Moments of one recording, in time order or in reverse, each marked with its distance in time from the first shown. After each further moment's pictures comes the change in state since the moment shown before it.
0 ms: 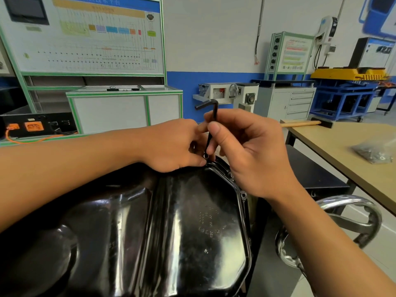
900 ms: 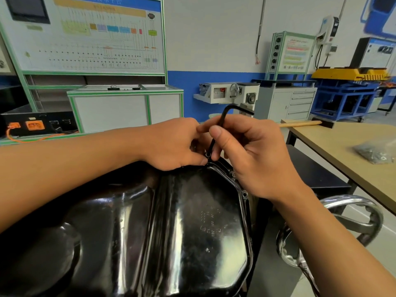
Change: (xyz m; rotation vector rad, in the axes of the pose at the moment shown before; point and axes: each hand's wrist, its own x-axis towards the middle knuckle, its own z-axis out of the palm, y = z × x) left_hand -0.001 0.001 -0.001 -0.063 -0.009 -0.026; right_hand -0.002 -0.001 -0.006 -0.056 -0.114 0.032
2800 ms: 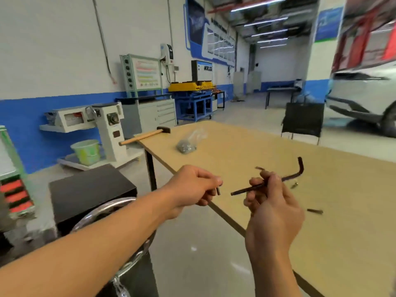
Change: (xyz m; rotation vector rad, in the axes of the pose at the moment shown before) left_hand 0.175 0.302 0.199 -0.933 -0.301 -0.060; right_hand -0.224 -0.091 -0.243 0.047 1.633 0.391
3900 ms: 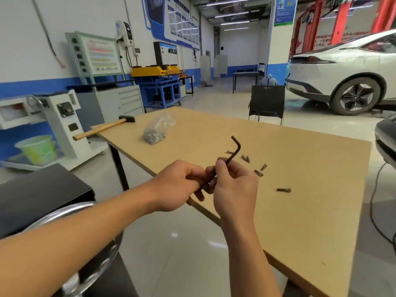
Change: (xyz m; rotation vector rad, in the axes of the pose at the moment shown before) left_hand 0.030 -0.008 0.028 0.340 -0.312 0.286; right_hand 0.039 0.025 -0.006 -0.411 -0.131 -0.016
